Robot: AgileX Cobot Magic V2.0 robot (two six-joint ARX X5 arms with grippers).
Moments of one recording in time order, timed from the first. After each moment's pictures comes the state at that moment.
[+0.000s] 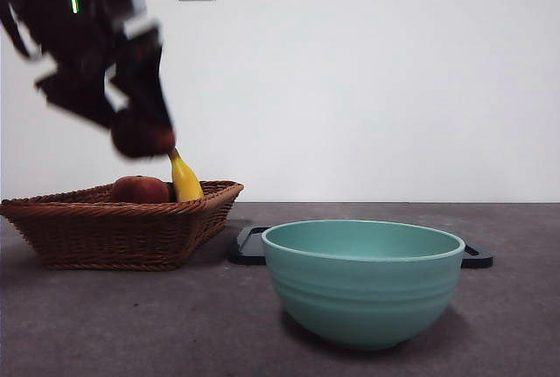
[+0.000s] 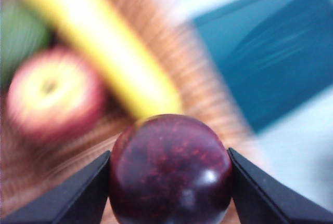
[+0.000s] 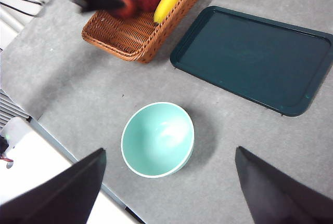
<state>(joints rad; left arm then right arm) -0.29 1.52 1.18 -0.51 0.28 0.14 0.12 0.77 1.11 -1.11 -0.60 -0.06</state>
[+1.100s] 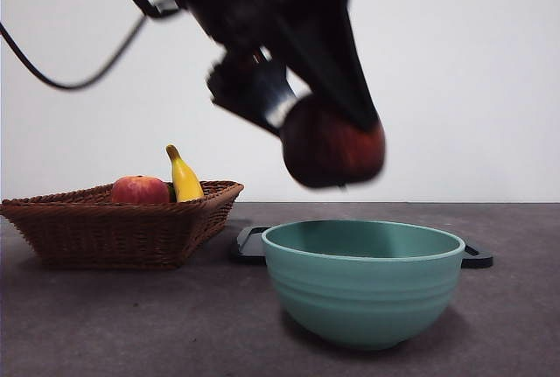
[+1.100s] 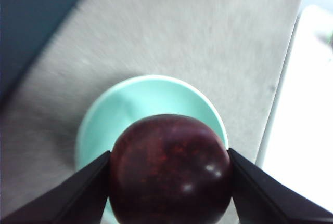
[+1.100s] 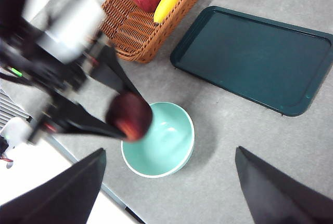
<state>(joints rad) -0.87 1.57 1.19 -0.57 0.33 0.15 0.12 0.77 1.11 -1.11 -0.60 -0.06</state>
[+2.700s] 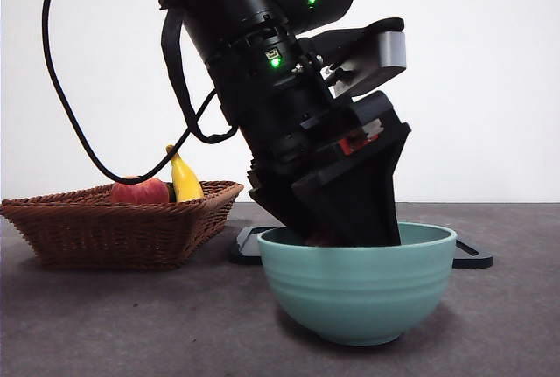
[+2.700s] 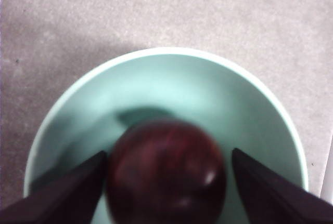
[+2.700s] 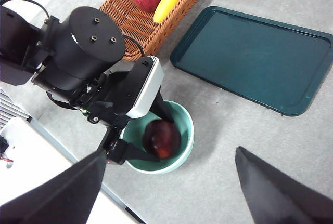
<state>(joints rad) -0.93 1.79 1.19 -0.48 0.23 0.27 0.12 0.77 1.11 -1.11 -0.60 -0.06</state>
